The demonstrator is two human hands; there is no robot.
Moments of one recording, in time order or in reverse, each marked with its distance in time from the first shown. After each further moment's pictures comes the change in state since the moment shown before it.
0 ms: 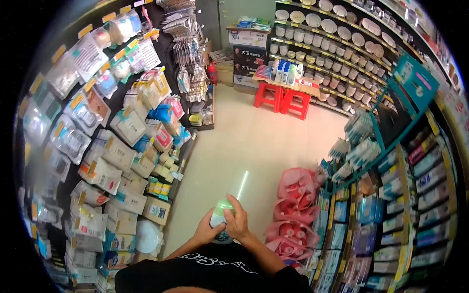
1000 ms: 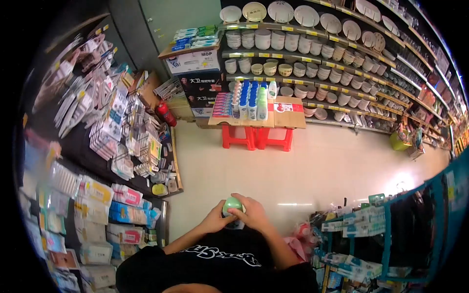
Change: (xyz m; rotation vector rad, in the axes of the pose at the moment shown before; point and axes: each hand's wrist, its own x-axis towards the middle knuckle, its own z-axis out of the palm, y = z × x) left_hand 0.834 0.034 0.051 0.368 -0.317 -0.068; right_hand 0.707 0.227 -0.313 -0.508 -0.211 0.151
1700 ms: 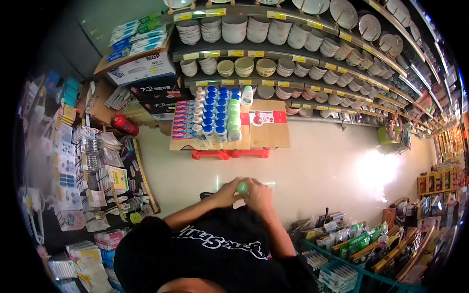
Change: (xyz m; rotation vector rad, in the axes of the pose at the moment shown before) left_hand 0.519 -0.010 -0.039 0.094 -0.332 0.217; right_hand 0.364 0.190 -0.194 -0.438 0.033 0.446
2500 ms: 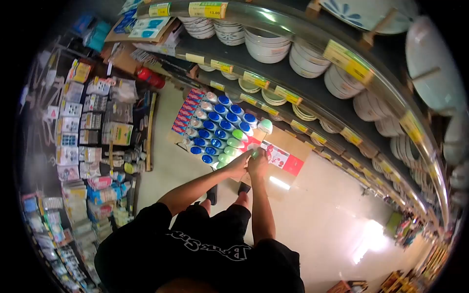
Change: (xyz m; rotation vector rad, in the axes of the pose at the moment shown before) left_hand 0.404 -0.189 -0.075 -0.161 0.348 -0.420; right_hand 0.483 0.207 0.064 0.278 0.080 0.048
